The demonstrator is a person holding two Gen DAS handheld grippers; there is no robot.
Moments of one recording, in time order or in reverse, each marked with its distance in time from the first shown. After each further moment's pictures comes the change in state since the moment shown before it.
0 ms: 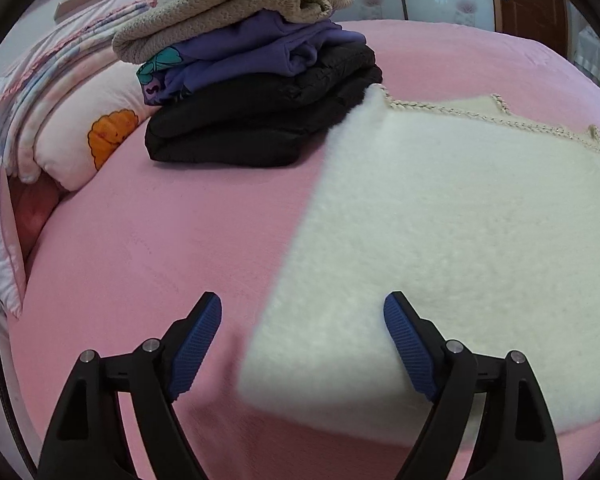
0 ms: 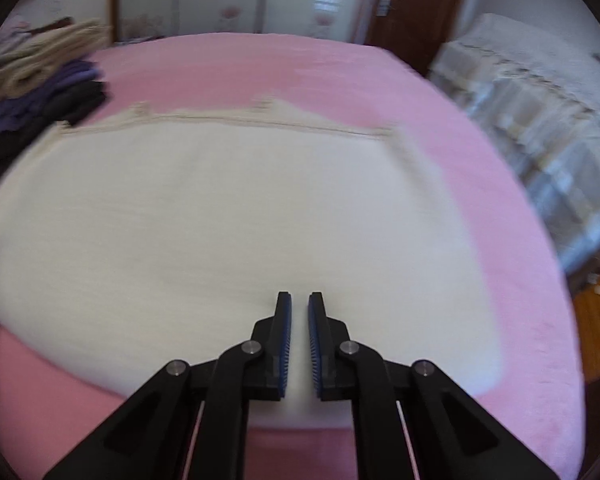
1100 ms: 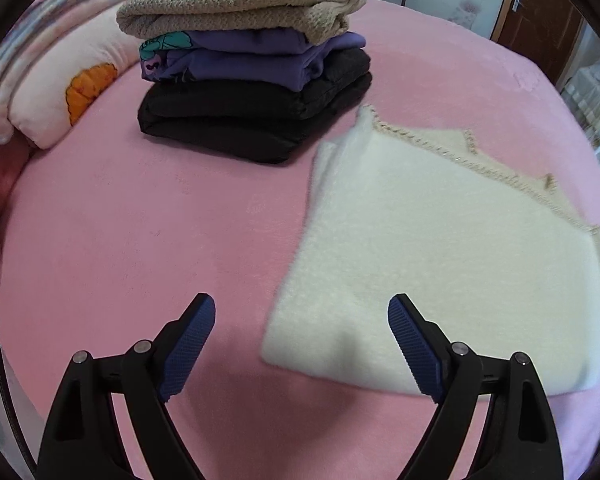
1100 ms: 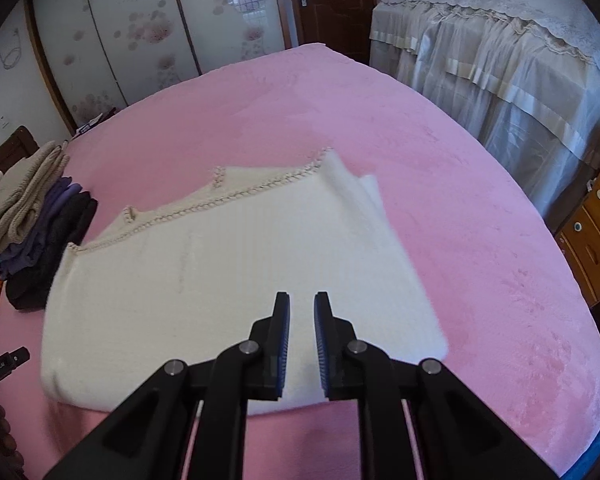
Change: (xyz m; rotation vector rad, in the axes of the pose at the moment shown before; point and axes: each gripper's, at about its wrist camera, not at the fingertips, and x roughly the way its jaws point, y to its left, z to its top) left arm -0.044 0.049 0.060 -0.134 0.231 -0.246; right arm -0.071 -0.045 0.048 0.357 0.016 0.173
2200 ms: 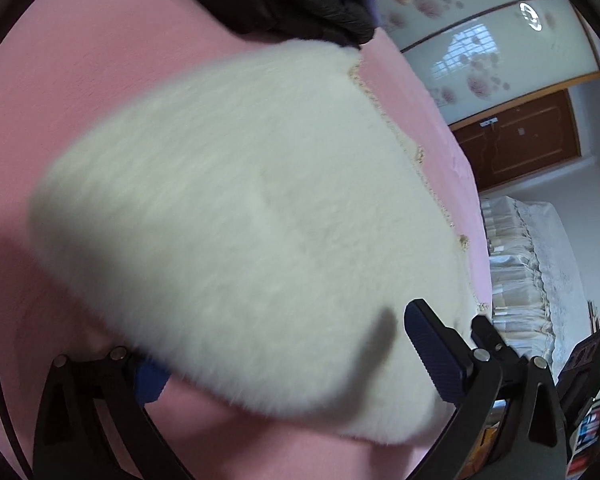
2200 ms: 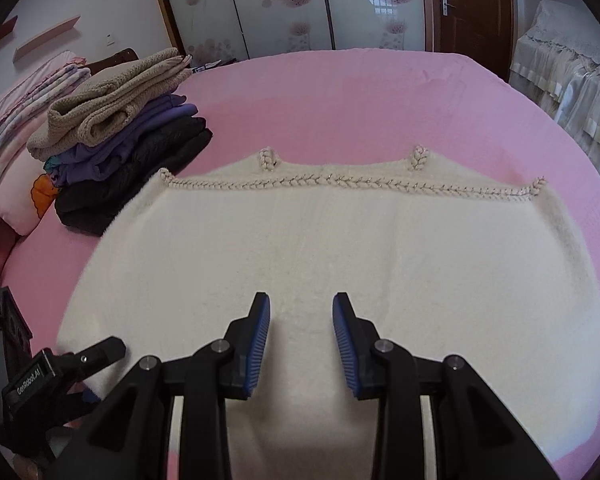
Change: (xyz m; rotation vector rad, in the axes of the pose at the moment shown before) left arm 0.113 -0.009 -0.082 -0.446 -0.021 -0.590; right arm 0.088 0.143 -0.027 -0.343 0.013 0.283
